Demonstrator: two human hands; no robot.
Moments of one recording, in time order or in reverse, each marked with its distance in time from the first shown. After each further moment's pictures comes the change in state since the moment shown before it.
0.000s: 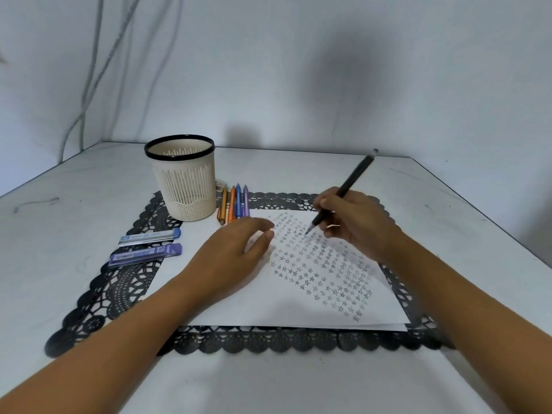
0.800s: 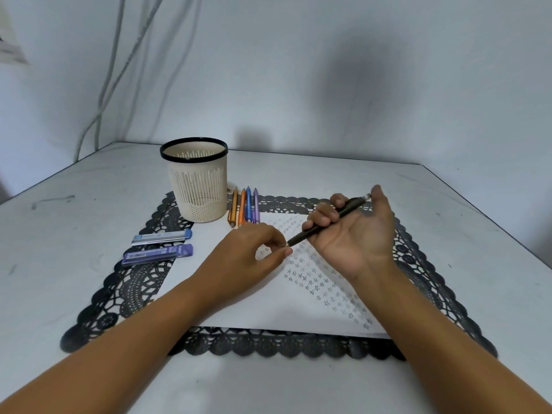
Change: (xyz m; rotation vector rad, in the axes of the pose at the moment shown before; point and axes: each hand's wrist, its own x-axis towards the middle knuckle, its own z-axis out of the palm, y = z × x) left_hand -0.004 0.001 -0.004 -0.077 0.012 0.108; right_hand -0.005 0.005 0.040 1.154 0.005 0.054
